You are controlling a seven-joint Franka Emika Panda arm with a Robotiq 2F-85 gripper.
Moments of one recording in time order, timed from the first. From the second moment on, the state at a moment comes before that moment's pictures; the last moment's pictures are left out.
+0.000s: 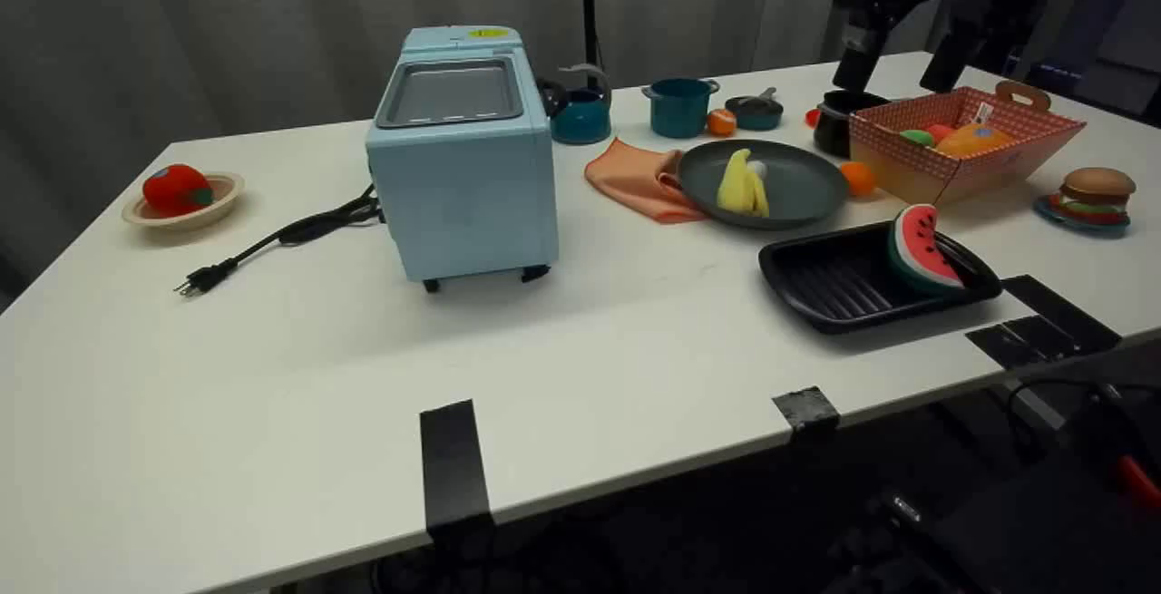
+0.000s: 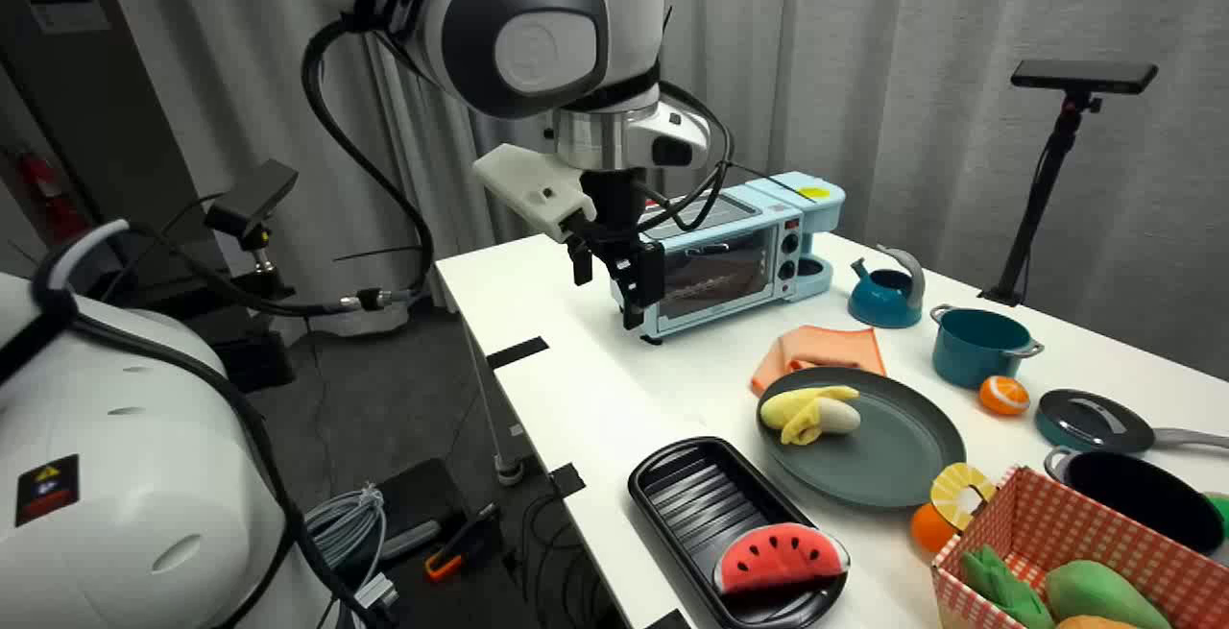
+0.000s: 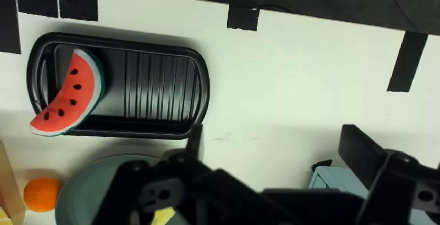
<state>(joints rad) 0.07 -0.56 -0.02 -2.66 0.17 2.15 -0.03</state>
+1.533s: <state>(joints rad) 0.06 -0.54 -0.01 -2.64 0.16 2.15 -0.02</state>
